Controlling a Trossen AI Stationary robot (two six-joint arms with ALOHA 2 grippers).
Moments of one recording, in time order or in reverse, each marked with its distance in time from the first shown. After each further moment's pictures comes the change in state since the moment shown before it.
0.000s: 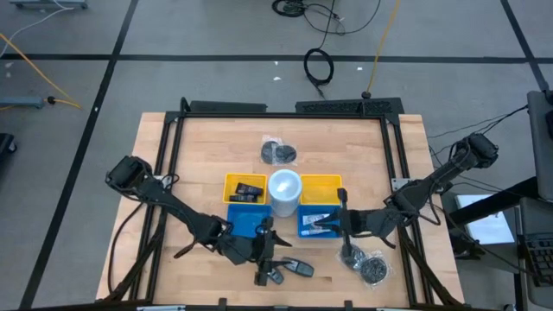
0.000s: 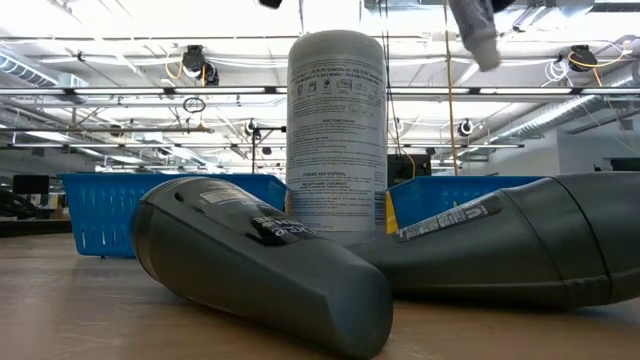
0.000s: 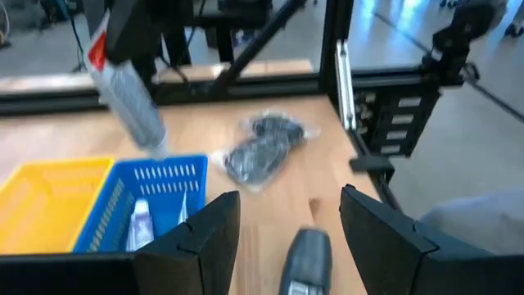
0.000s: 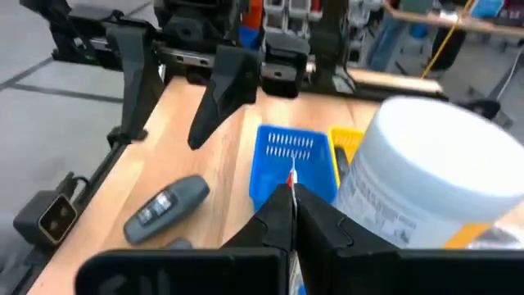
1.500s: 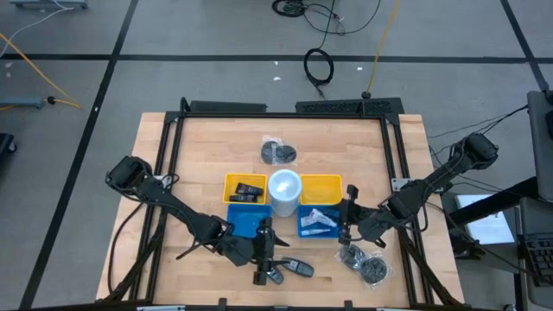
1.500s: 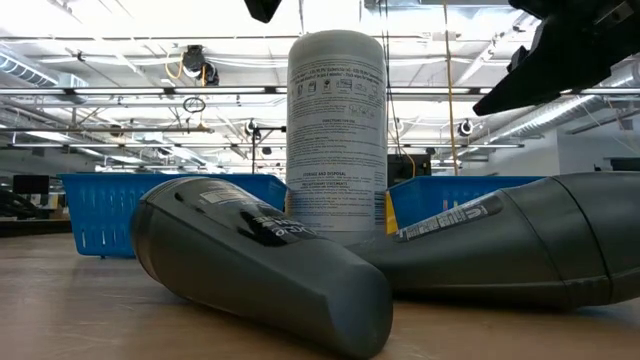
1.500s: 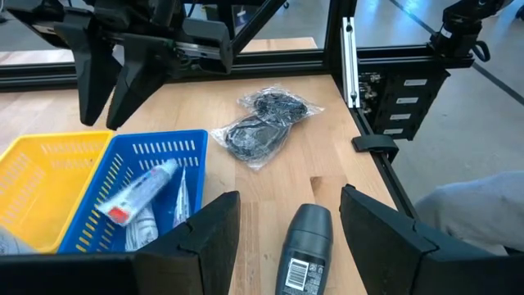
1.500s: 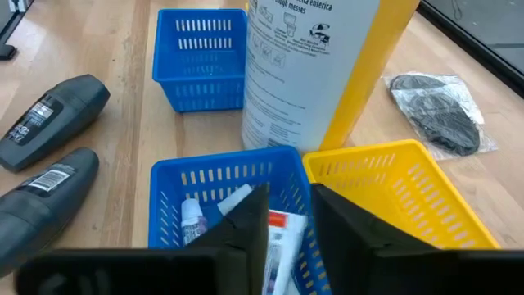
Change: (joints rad) left arm 0.001 0.000 0.000 -0.056 0.002 -0.037; right arm -0.003 0.001 -0.208 -0.117 0.160 0.334
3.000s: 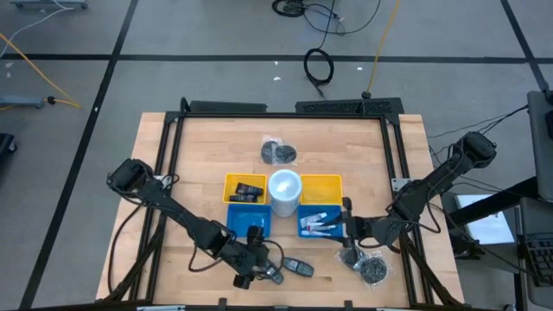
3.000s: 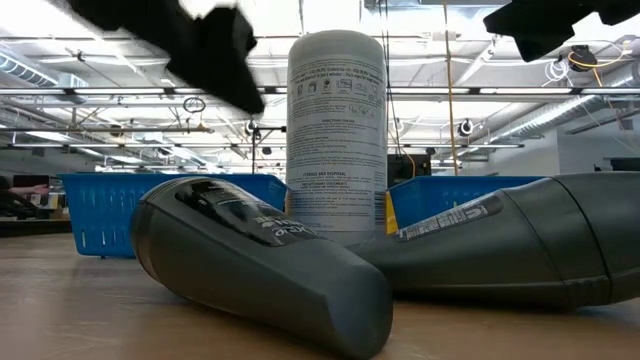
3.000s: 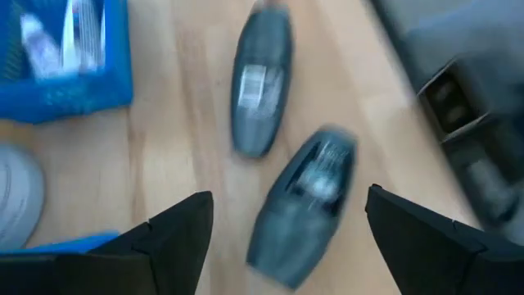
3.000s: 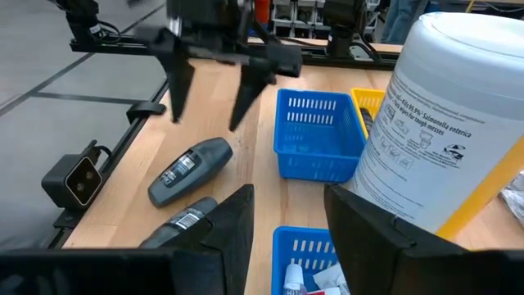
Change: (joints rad) left arm -0.027 0.030 0.000 -0.401 0.195 -0.070; right arm 0.094 0.000 0.000 0.313 -0.111 -0.229
